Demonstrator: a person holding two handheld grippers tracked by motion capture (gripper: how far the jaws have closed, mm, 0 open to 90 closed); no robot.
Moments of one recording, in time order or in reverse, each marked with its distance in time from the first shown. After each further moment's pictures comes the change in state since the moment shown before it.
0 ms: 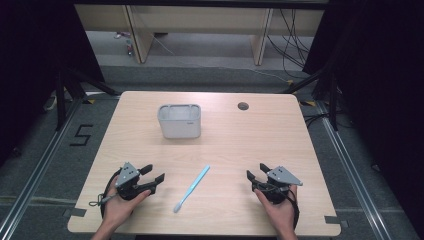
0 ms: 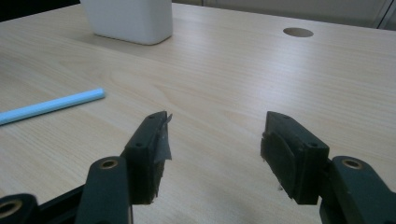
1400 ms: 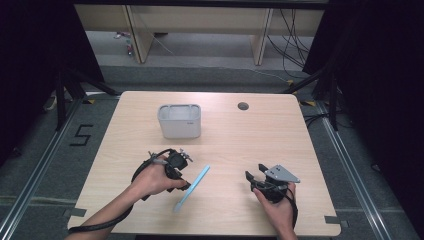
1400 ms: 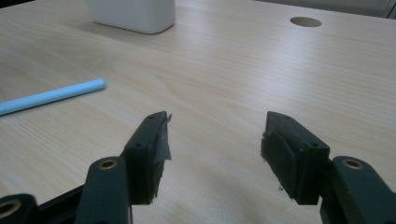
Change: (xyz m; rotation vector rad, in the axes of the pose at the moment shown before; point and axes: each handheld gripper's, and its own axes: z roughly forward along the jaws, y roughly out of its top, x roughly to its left) left arm -0.078 0.095 0.076 0.863 -0.120 0.240; right arm 0.000 0.002 0.003 0.050 0.012 -0.024
